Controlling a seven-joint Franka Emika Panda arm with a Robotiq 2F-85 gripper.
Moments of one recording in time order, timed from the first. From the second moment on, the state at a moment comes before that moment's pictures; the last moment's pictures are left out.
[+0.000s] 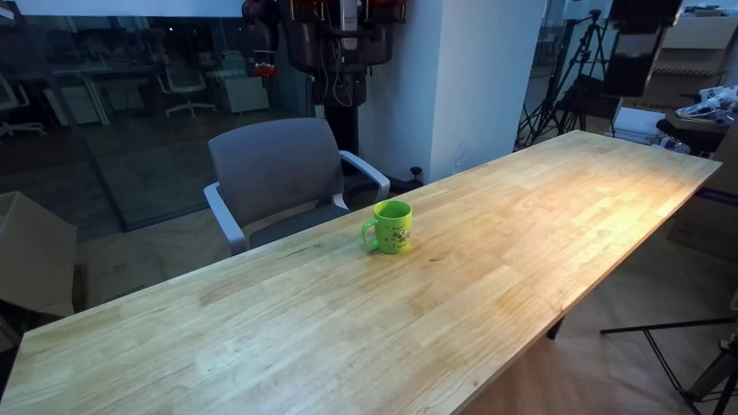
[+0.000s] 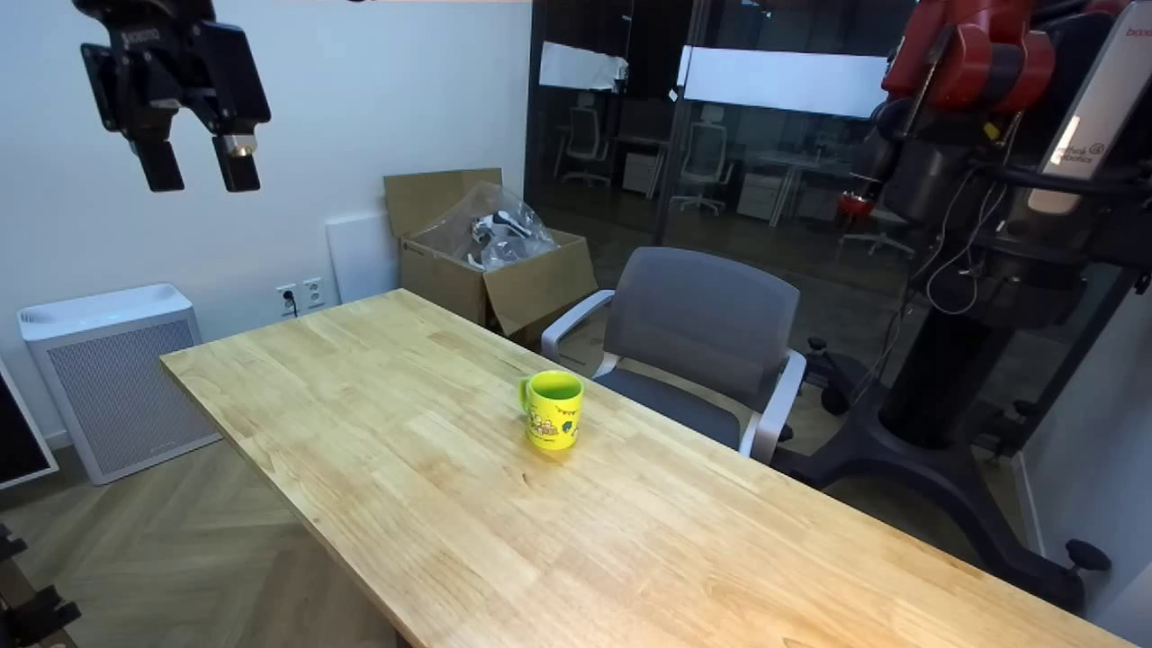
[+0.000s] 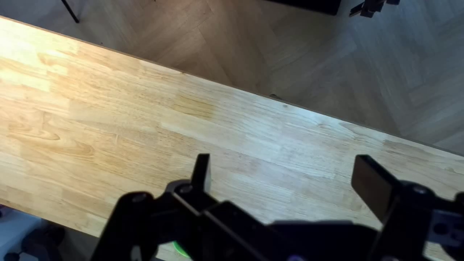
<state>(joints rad) 0.09 -0.52 0.24 -2.46 -0.04 1.92 0.10</state>
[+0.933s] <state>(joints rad) -0.11 -0.30 0.03 -2.45 -0.07 2.43 0.21</state>
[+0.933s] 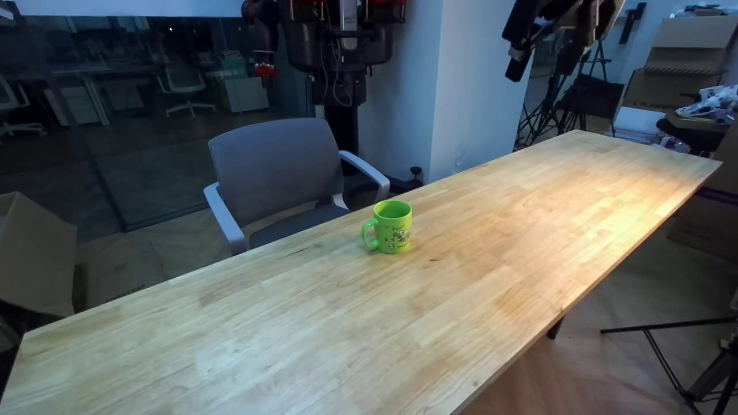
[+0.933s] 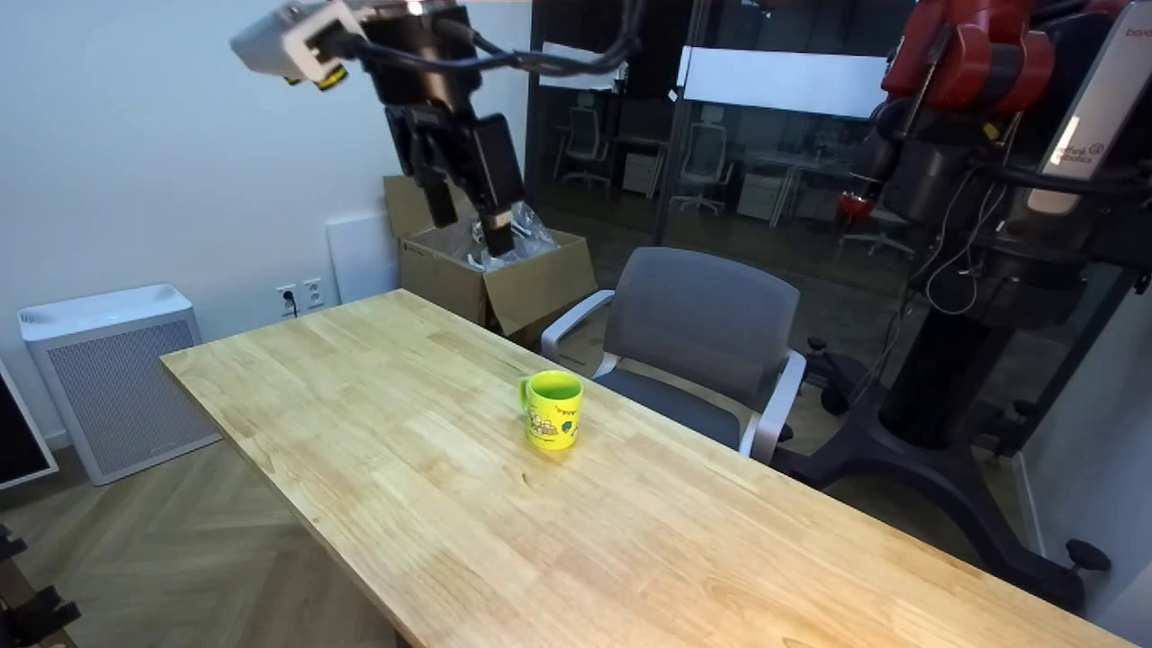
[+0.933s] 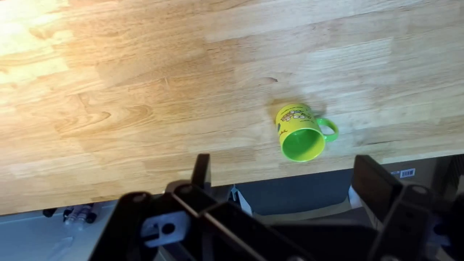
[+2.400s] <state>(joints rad) -0.11 0.23 -0.08 -1.98 0.02 2.39 0.12</state>
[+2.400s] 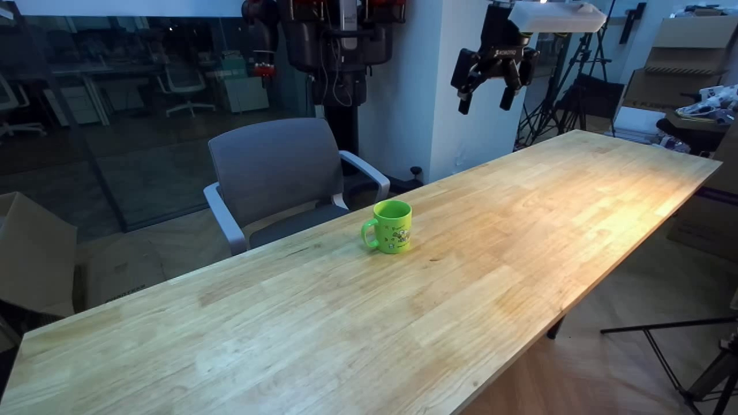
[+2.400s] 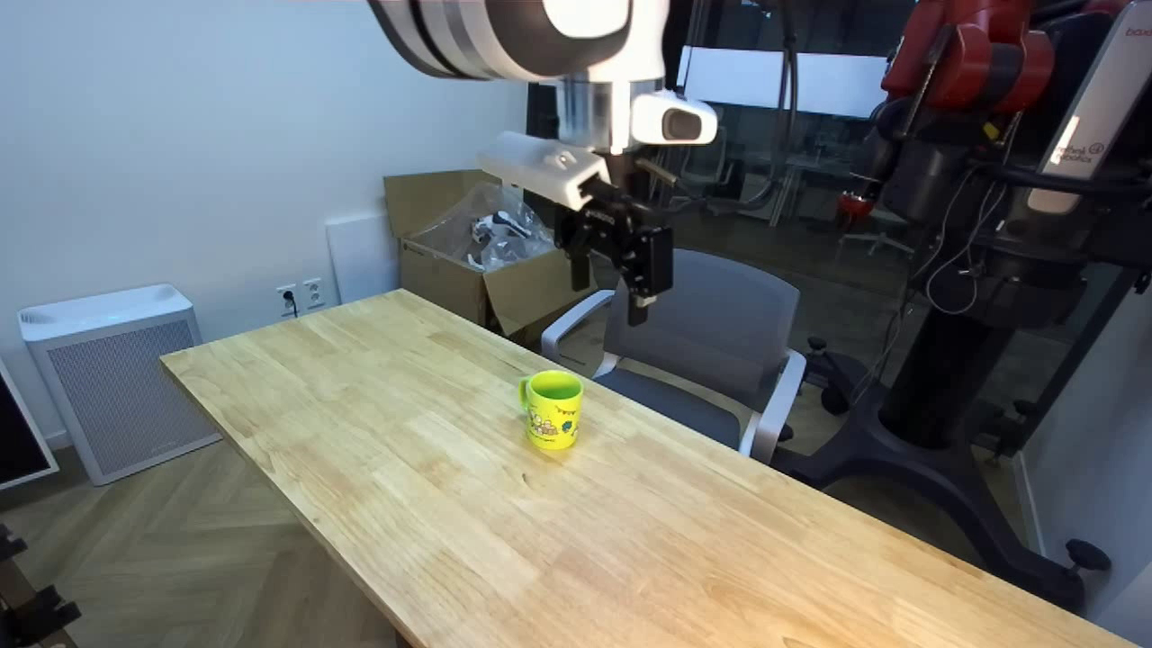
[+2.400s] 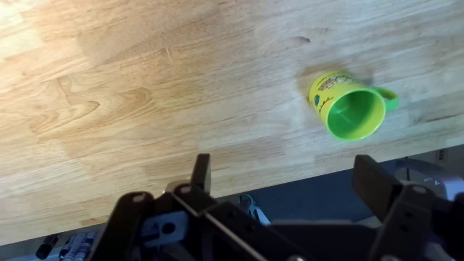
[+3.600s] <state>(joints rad) -0.05 0.73 -0.06 -1.46 0.05 2.21 0.14</state>
